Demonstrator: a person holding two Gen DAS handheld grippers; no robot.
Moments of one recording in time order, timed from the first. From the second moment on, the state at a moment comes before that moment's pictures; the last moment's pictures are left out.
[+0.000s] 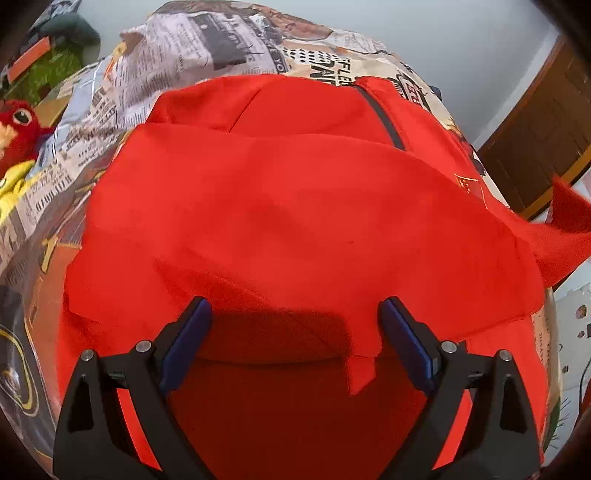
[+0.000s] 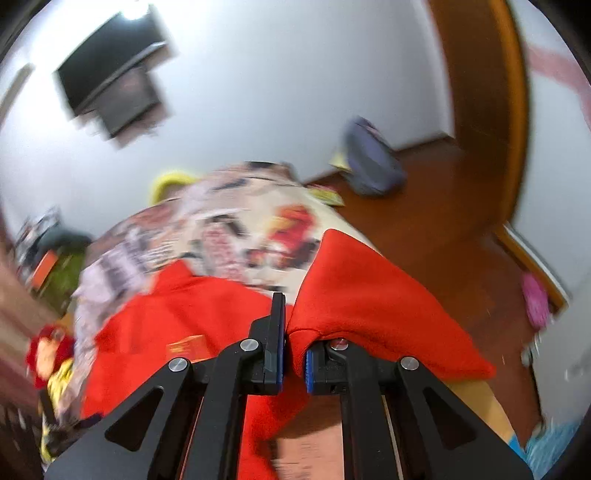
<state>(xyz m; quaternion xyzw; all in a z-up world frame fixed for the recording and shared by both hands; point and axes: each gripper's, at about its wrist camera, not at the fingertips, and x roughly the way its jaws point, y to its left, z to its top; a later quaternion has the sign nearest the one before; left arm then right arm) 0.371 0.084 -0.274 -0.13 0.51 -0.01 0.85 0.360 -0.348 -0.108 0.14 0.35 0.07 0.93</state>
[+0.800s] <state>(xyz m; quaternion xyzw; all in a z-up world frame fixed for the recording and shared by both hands) 0.314 0.094 -0.218 -0.08 0.46 0.00 0.88 0.320 -0.235 -0.184 0.02 0.53 0.20 0.83</state>
